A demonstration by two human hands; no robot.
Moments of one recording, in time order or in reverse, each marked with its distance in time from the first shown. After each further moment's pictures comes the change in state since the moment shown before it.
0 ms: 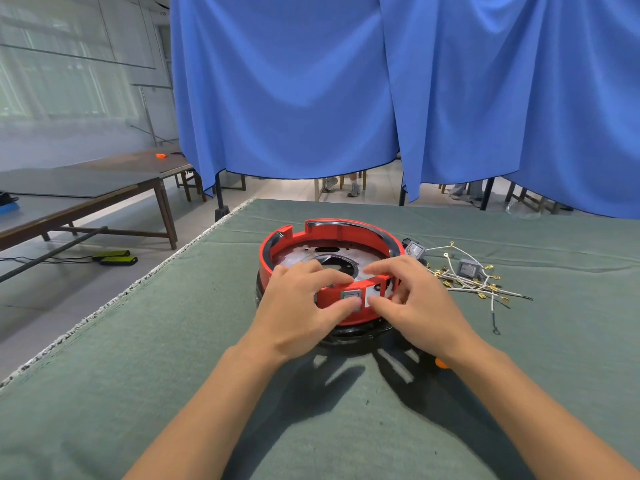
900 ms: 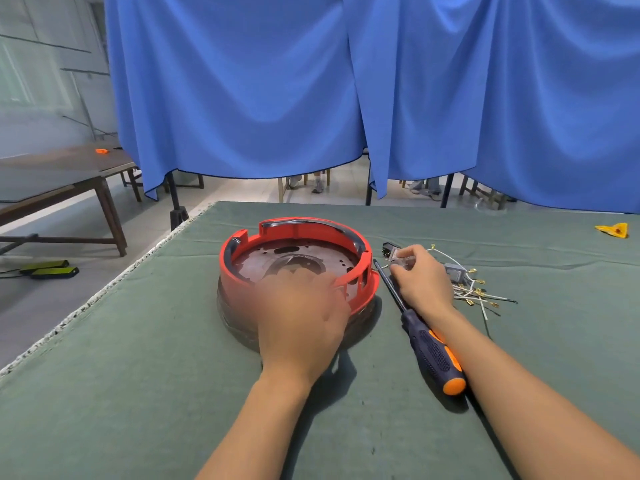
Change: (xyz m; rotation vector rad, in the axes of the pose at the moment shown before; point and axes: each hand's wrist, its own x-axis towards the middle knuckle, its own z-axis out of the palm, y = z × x) left_hand 0.021 -0.009 0.045 0.179 0.276 -0.049; right_hand 0.073 0.087 0.012 -0.256 0.273 0.580
